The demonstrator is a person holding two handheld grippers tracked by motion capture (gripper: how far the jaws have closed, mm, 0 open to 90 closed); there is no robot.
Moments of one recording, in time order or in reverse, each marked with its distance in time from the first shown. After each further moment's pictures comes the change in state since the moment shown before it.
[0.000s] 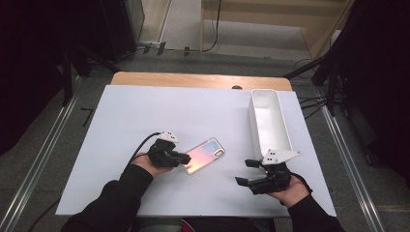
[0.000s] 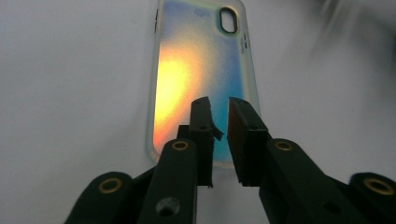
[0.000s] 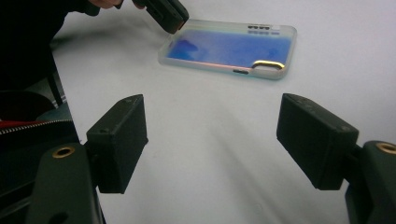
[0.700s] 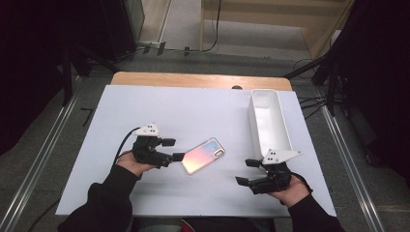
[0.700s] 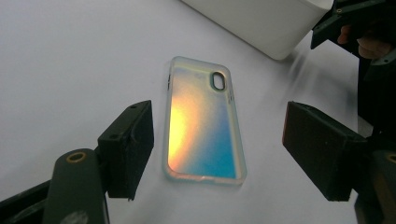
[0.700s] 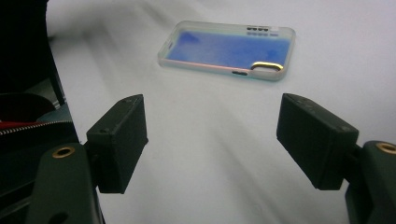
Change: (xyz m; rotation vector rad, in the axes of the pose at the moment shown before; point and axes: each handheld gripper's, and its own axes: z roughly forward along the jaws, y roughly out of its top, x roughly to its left) left arm 0.003 -0.005 -0.050 -0.227 -0.017 0.002; right arm -0.001 0.000 -0.001 -0.007 0.000 0.002
